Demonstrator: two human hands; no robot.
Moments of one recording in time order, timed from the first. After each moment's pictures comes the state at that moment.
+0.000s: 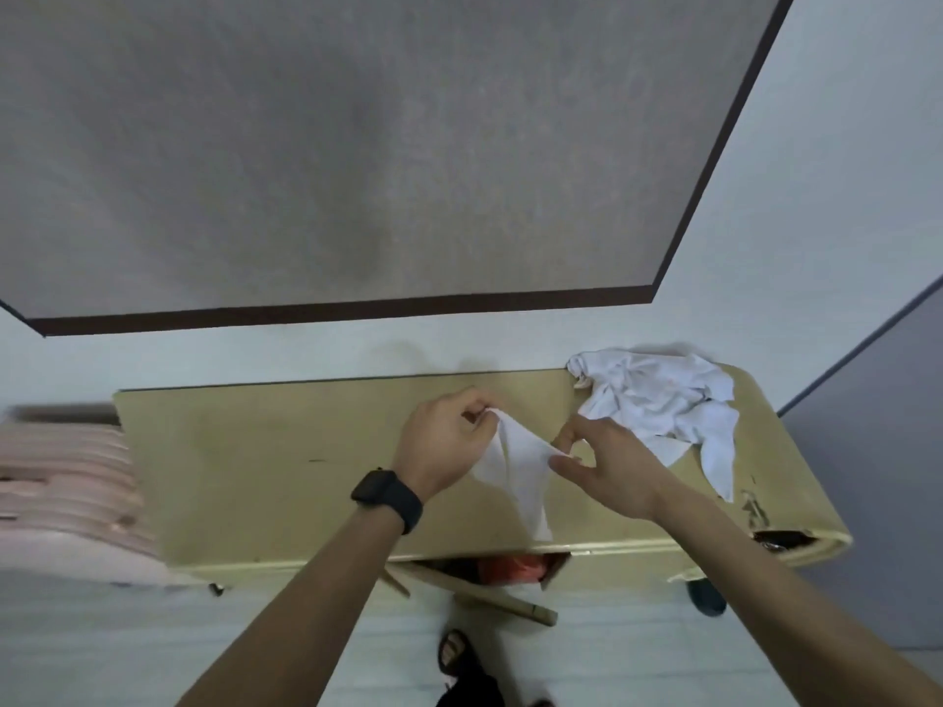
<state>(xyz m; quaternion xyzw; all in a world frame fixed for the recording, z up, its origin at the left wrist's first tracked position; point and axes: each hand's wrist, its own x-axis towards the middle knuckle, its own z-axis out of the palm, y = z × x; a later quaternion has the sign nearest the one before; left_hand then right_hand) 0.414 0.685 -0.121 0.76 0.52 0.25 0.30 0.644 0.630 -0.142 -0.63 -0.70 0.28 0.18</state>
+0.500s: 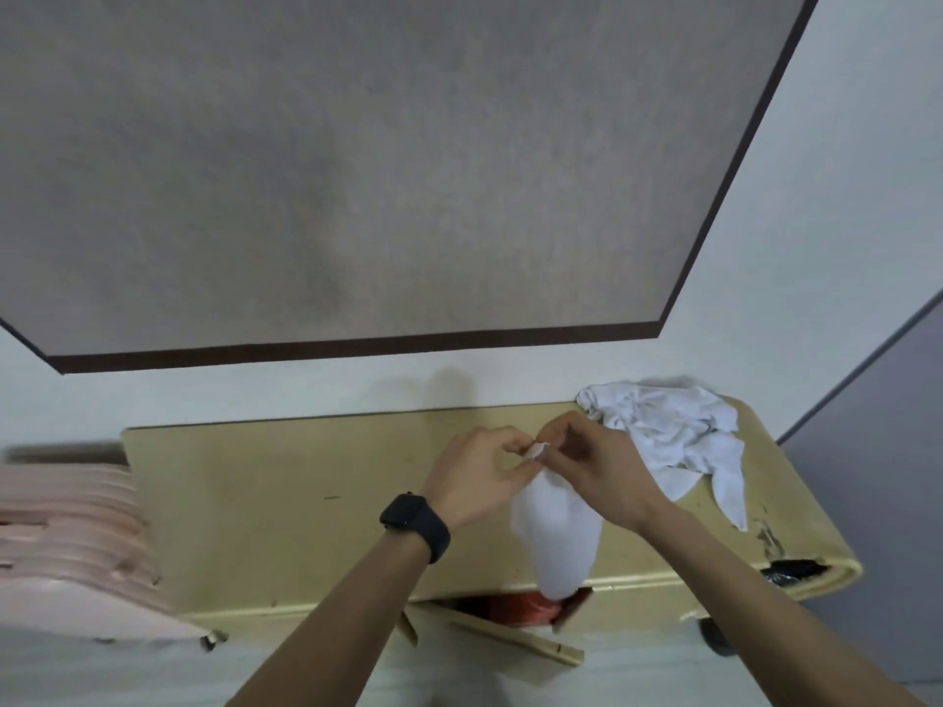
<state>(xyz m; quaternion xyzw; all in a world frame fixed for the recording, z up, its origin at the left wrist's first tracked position) 0.391 0.685 -0.104 0.79 0.46 0.21 0.35 0.572 0.641 -0.103 -0.62 -0.62 0.32 0.36</state>
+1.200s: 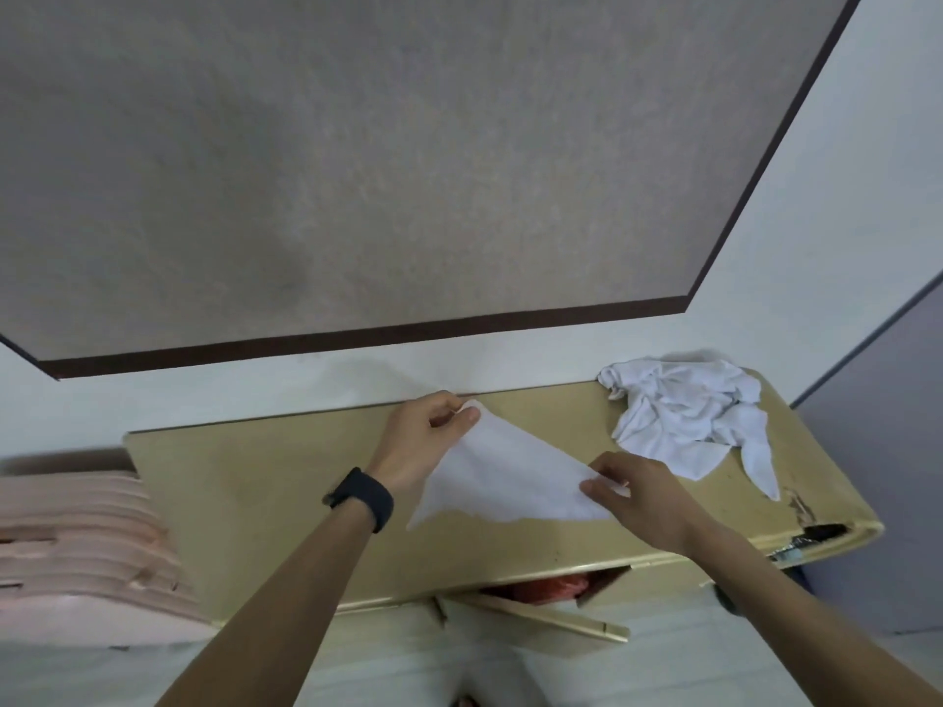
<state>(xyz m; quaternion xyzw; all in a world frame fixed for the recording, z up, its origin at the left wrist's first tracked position) 0.280 0.751 -0.125 0.68 0.49 0.28 0.47 0.554 0.632 -0.160 -0.69 -0.65 0.26 0.18</state>
